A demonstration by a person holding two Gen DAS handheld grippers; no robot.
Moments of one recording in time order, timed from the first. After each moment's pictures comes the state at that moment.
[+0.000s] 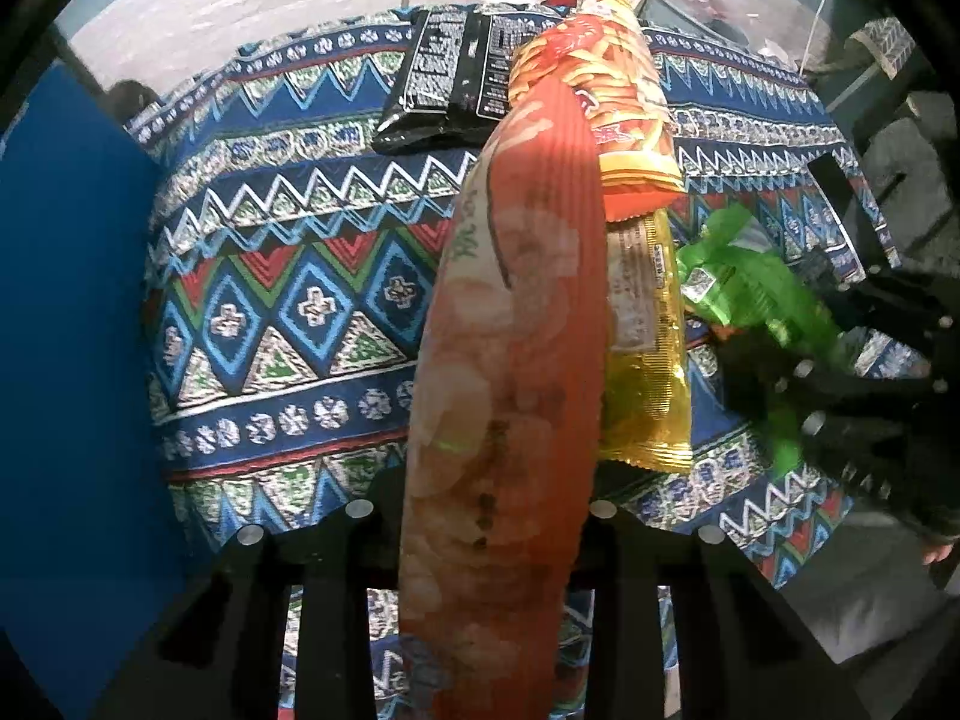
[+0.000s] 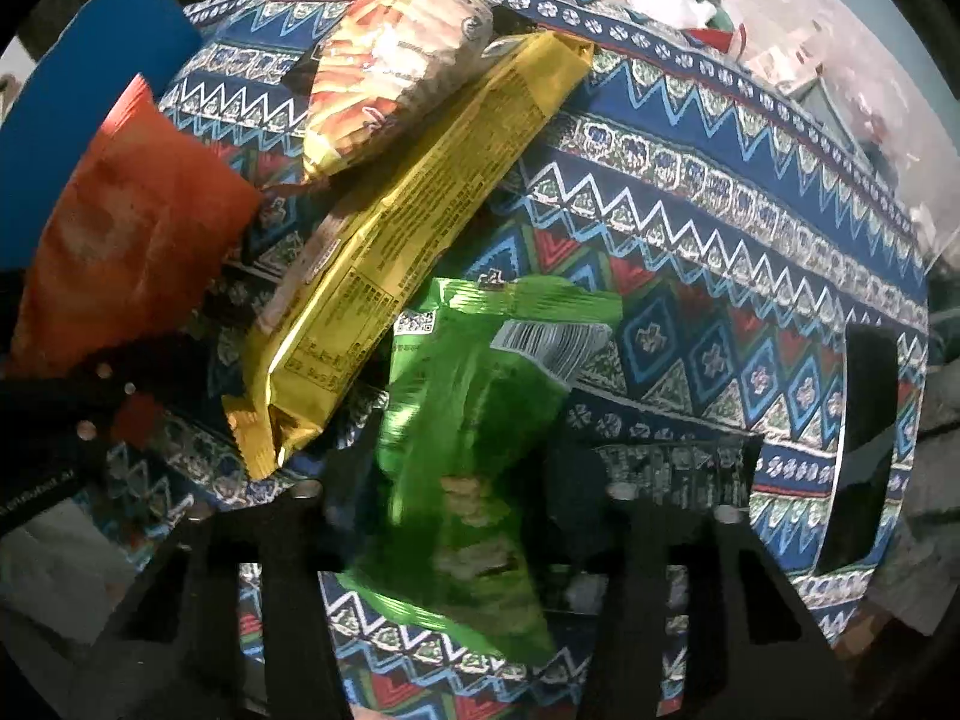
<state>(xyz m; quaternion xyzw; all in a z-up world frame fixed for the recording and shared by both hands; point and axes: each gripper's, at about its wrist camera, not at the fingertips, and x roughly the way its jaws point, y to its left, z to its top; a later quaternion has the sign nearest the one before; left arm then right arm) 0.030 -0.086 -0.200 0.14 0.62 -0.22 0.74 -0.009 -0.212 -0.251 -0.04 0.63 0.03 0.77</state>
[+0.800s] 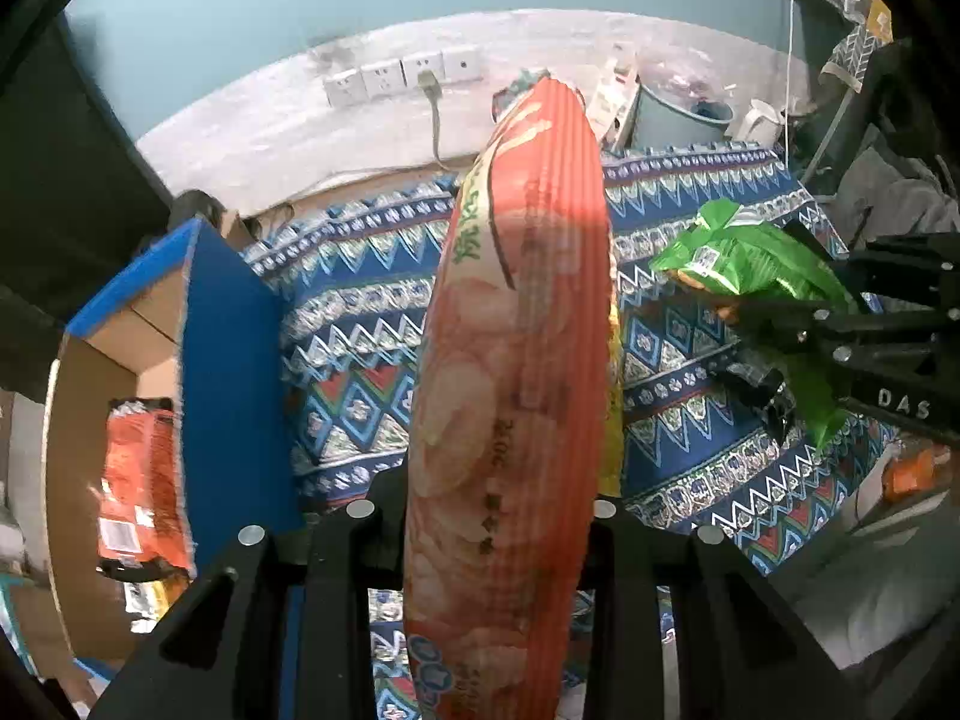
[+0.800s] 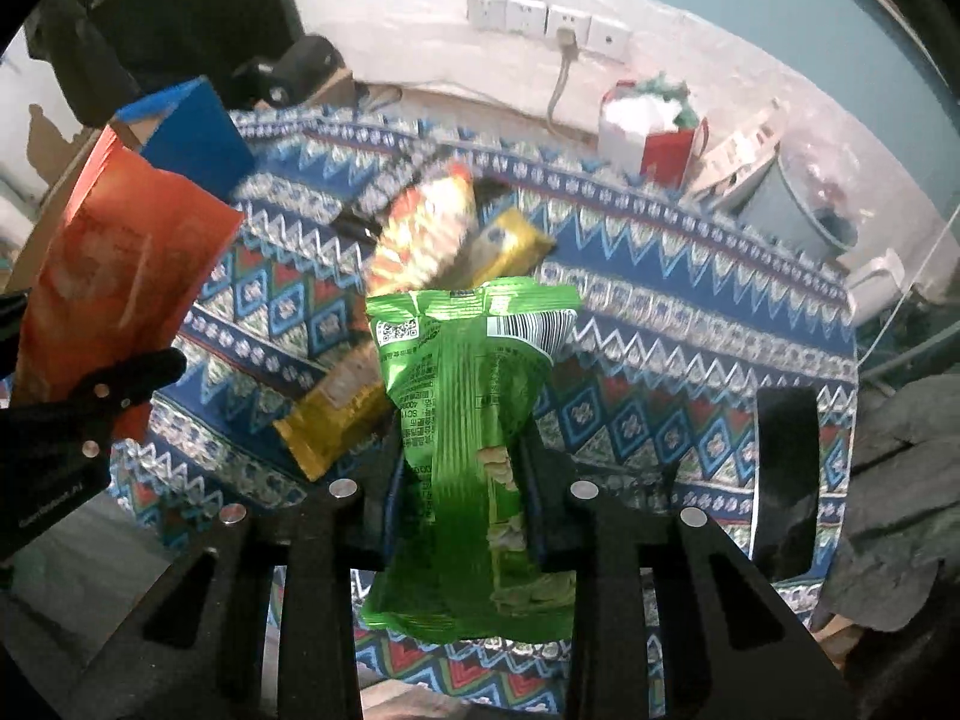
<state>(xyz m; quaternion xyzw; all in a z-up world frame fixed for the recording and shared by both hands) 0.005 -0.080 -0.106 0.17 0.50 -0.21 0.82 -0.024 -0.225 -0.146 -0.03 0.54 0.04 0.84</state>
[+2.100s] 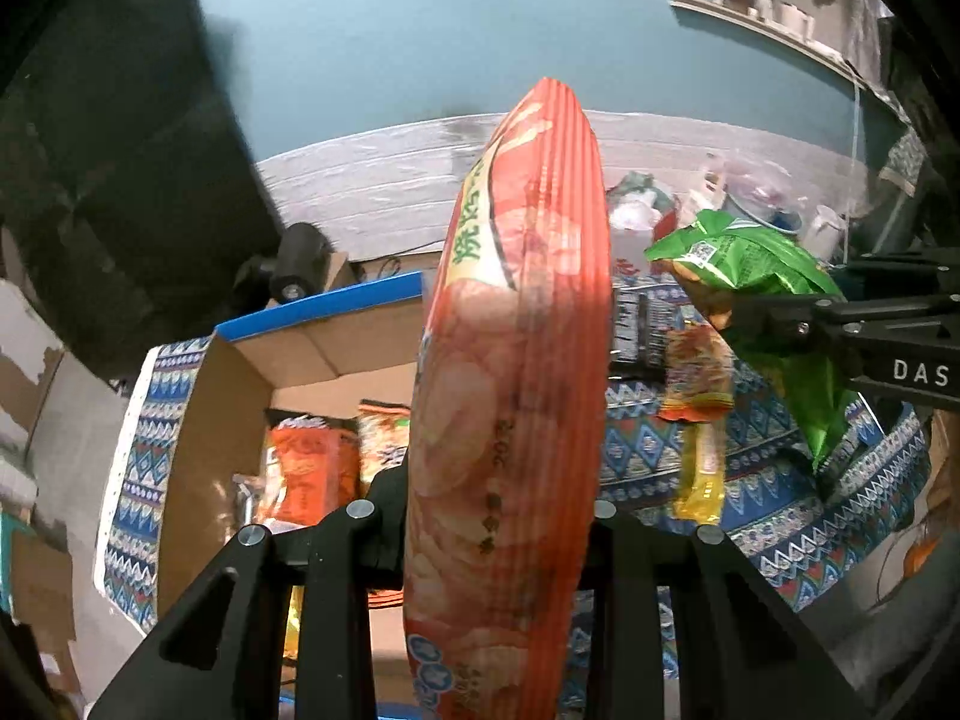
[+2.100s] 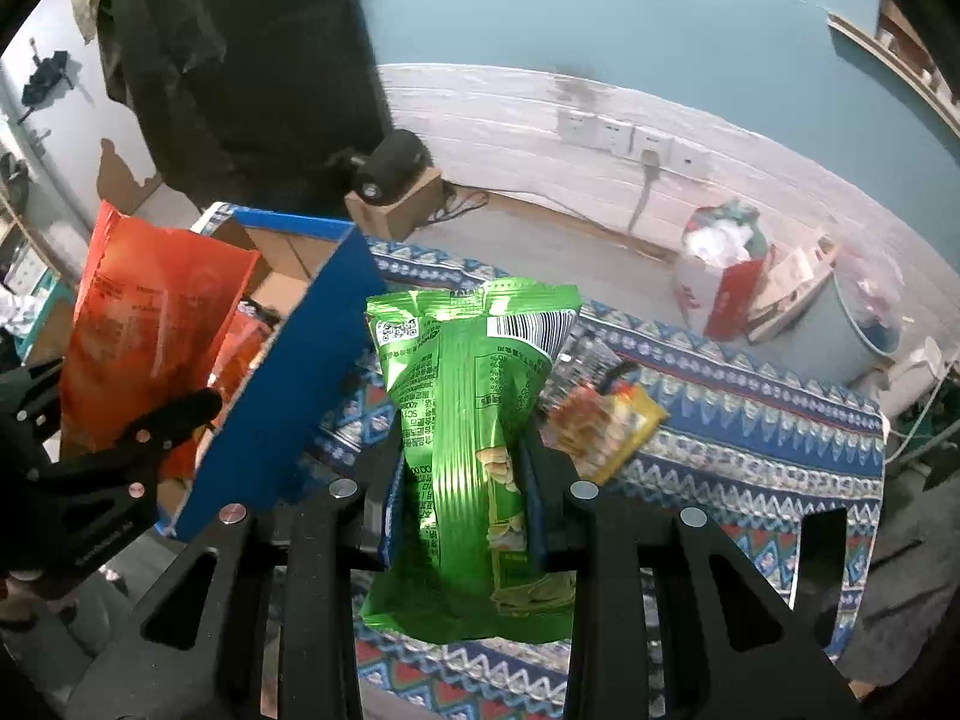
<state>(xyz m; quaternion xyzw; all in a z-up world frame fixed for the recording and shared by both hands) 0.014 0.026 -0.047 0.11 0.43 -0.13 0.89 0.012 -0.135 -0.069 -0.01 0.46 0.12 0.88</state>
